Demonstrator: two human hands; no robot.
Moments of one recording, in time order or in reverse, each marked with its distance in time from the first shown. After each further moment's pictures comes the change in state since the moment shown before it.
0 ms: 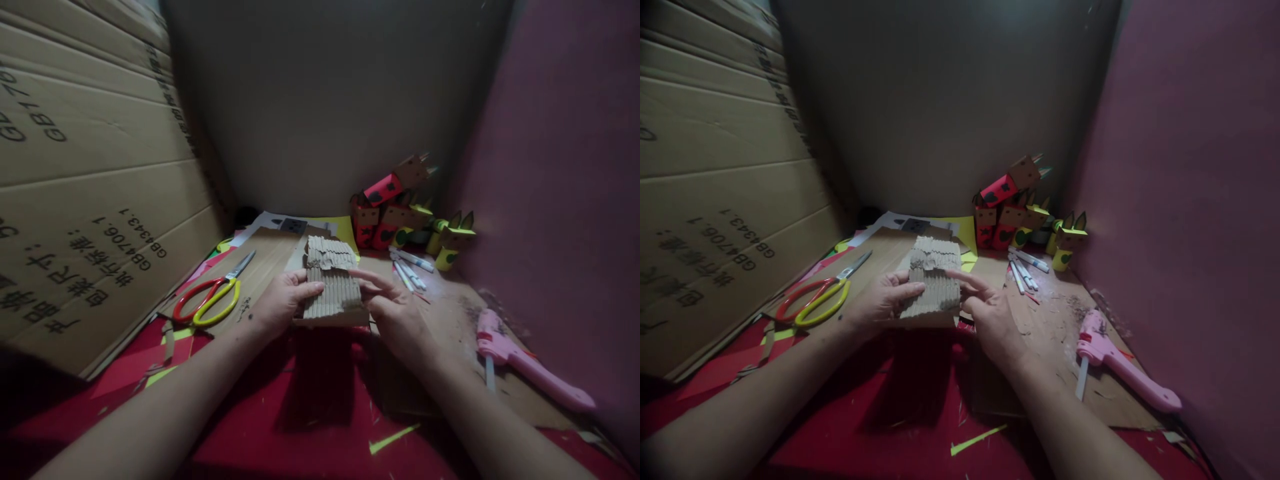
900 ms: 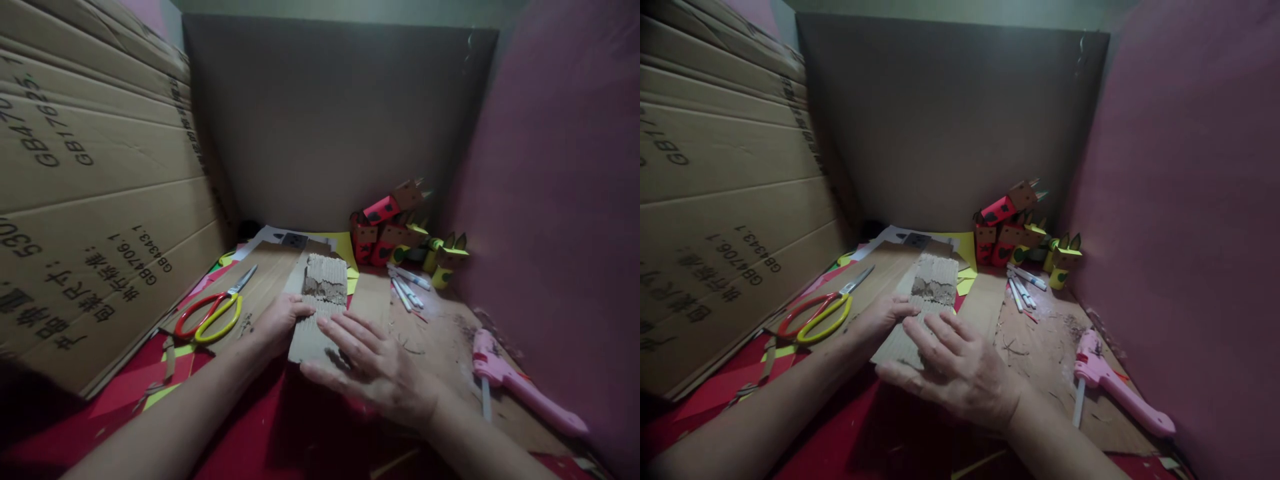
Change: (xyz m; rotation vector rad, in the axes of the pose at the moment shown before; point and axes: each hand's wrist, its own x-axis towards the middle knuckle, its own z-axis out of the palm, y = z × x) left_hand -0.009 0.013 0.008 -0.062 0.093 -0.093; right_hand -0.019 -0.006 0.009 -1.145 -0.239 -1.287
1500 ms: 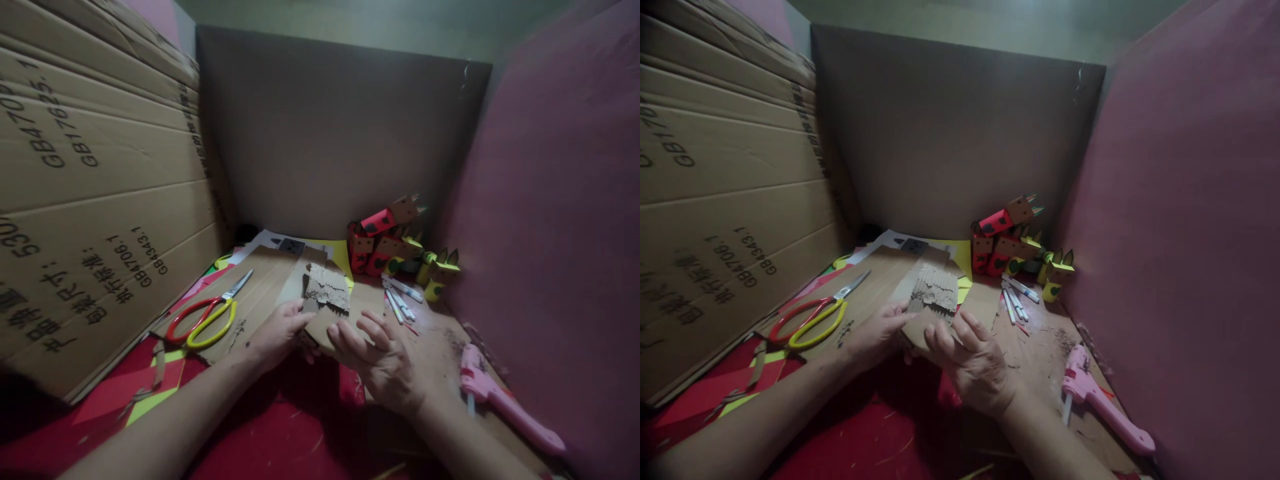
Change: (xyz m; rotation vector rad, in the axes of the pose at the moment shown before) left_hand 0.006 -0.015 -0.006 0.072 -0.229 0.093; right_hand -0.010 0.020 -0.001 -0.262 -0.045 0.067
